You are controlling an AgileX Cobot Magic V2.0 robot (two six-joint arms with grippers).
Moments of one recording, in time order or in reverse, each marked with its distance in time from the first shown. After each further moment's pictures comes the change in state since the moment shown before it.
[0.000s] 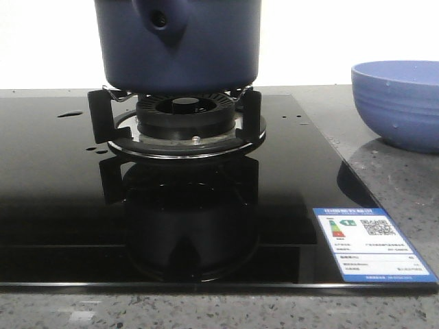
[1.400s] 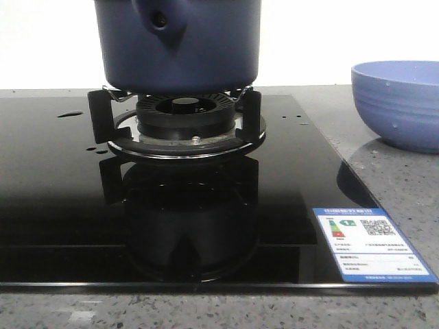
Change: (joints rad) left arm 0.000 0.000 0.000 0.000 0.002 0.000; right arm -0.106 -0.294 0.289 -0.670 -0.027 0.588
